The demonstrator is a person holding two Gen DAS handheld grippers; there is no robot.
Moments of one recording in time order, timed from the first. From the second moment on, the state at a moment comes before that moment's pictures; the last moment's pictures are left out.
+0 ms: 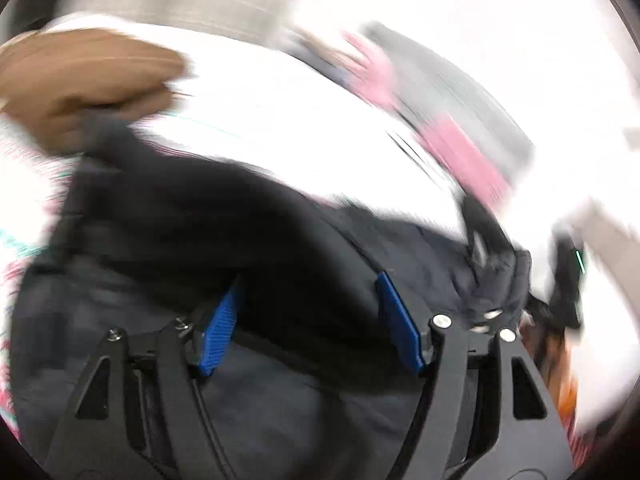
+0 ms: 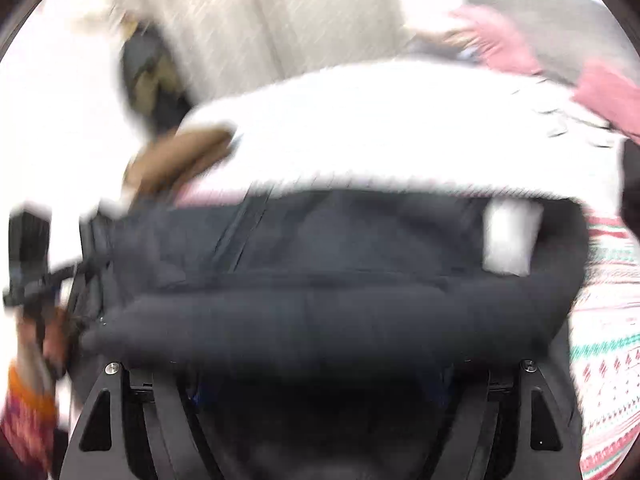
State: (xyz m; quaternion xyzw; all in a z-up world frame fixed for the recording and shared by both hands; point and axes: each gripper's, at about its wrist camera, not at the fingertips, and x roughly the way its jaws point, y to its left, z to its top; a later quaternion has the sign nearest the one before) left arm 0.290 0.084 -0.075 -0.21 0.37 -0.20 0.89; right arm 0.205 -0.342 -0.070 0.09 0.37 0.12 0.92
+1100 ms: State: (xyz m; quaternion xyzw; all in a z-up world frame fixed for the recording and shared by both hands) left arm 0.302 0.135 -0.089 -0.11 0.36 0.09 0.92; right arm 0.221 -0.447 -0.120 0.12 0.37 -0.20 0.90
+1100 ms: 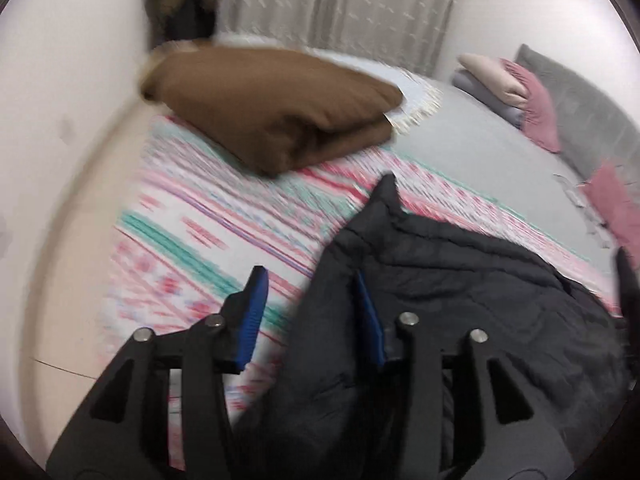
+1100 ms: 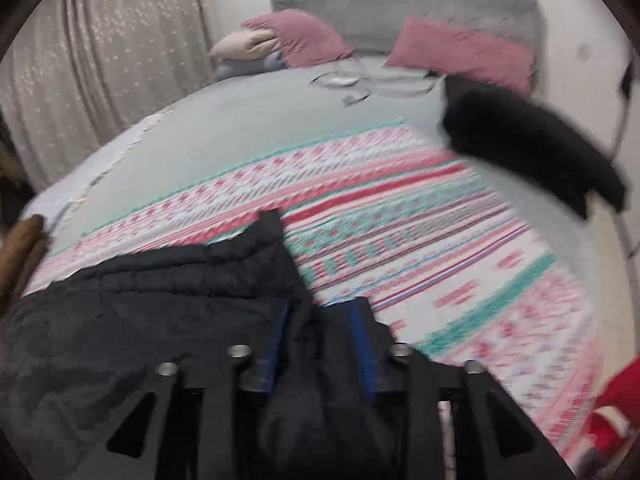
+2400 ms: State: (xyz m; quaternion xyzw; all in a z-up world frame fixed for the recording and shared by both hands) left arm 0.179 0.141 -0.074 -0.22 0.45 0.07 0.86; right arm 0.137 -0.371 -0.064 0.16 0.37 -0.09 0.91
